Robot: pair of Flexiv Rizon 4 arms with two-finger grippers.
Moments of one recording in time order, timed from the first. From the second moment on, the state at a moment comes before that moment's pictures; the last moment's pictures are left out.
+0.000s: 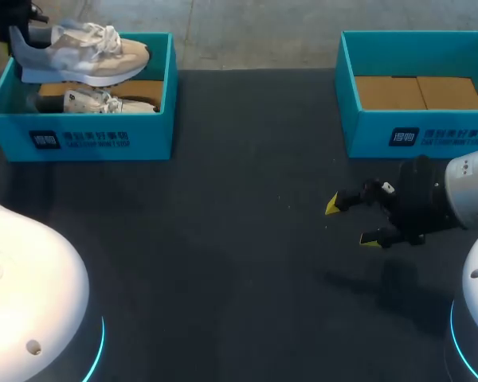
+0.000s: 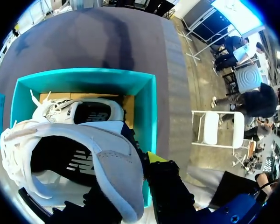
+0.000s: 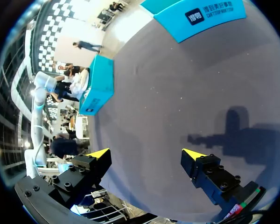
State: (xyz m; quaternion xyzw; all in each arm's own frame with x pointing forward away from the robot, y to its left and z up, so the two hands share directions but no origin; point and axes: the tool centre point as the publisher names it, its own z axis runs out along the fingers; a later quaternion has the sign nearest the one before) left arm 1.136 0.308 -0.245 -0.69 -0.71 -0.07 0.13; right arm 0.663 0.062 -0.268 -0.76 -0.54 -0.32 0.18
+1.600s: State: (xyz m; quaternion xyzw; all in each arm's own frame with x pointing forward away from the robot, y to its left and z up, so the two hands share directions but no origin) left arm 1.187 0.273 -0.238 -0.69 -0.71 -0.10 0.11; right arm 0.663 0.062 -0.268 -0.76 -0.54 -0.32 0.18
